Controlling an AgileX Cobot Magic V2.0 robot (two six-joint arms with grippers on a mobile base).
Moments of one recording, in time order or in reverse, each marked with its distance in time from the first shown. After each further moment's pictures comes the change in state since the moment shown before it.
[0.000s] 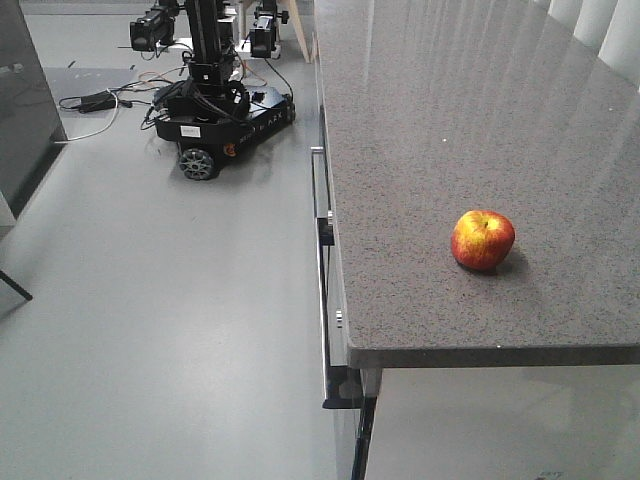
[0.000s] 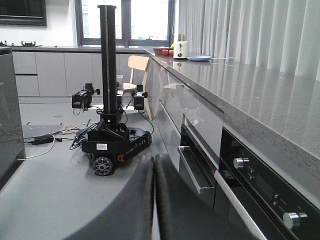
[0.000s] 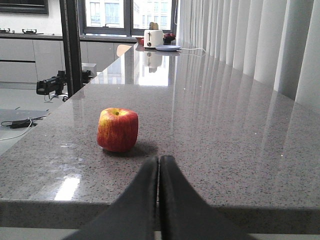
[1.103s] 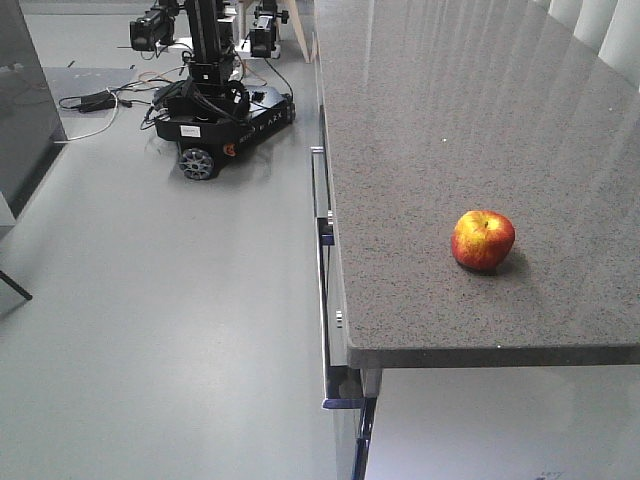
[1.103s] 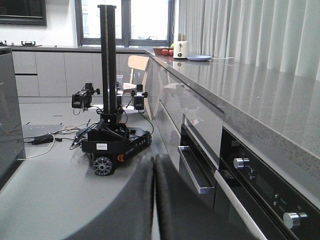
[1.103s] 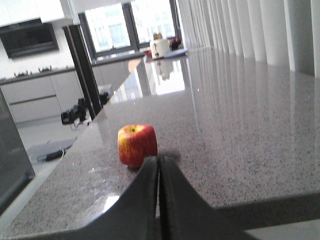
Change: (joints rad) left arm 0.000 0.000 0.000 0.000 0.000 0.000; right arm 0.000 0.017 -0.035 0.146 0.013 0.091
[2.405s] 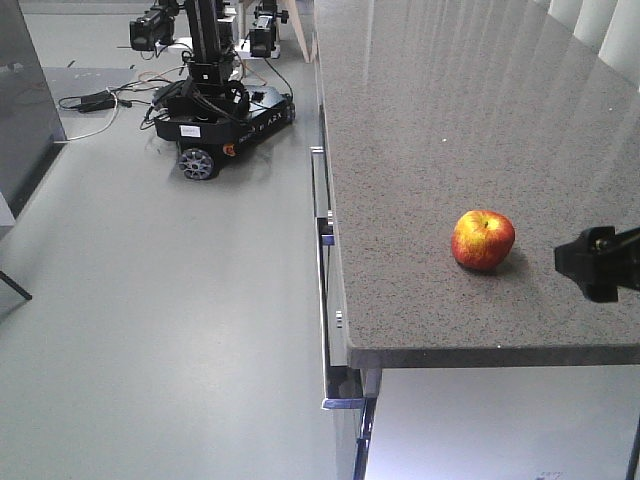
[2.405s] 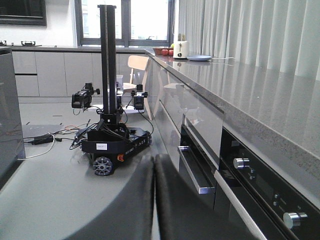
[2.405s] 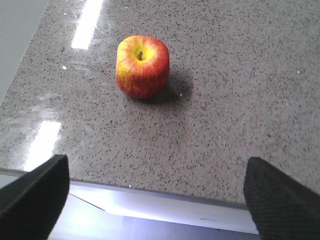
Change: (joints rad) left arm 0.000 0.000 0.000 0.000 0.000 0.000; right arm 0.000 1.073 -0.897 0.053 0.604 -0.320
